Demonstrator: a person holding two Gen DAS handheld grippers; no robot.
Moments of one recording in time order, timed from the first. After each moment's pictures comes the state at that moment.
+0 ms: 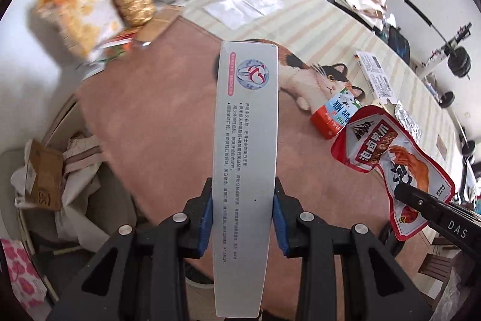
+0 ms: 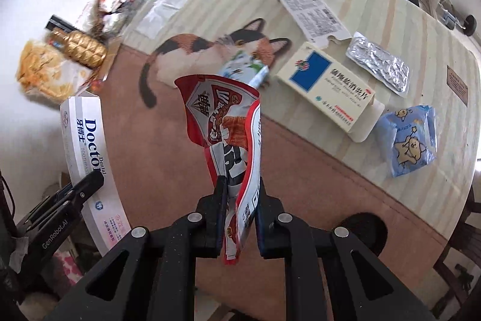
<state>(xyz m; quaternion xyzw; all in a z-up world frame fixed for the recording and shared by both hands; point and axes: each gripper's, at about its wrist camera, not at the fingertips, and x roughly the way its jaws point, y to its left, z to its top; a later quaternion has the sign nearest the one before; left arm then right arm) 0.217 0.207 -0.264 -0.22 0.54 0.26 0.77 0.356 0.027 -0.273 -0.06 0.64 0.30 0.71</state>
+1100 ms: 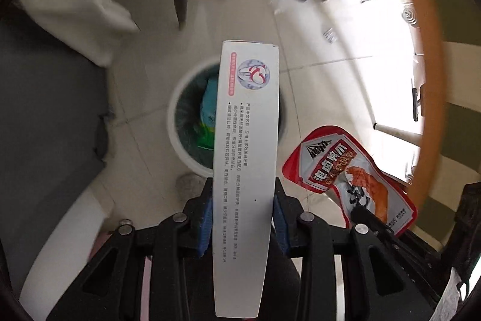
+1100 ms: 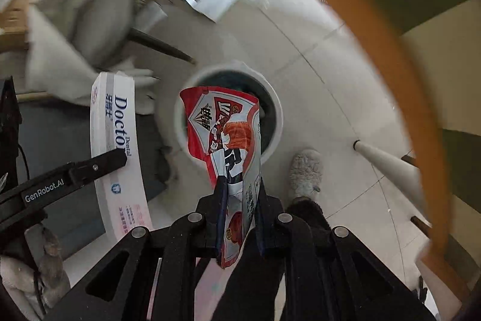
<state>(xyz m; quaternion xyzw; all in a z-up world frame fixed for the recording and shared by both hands) -0.122 0.214 -0.680 -0.55 0.59 0.24 0.54 0.003 0.062 -0.652 -0.27 0.72 0.32 0.55</state>
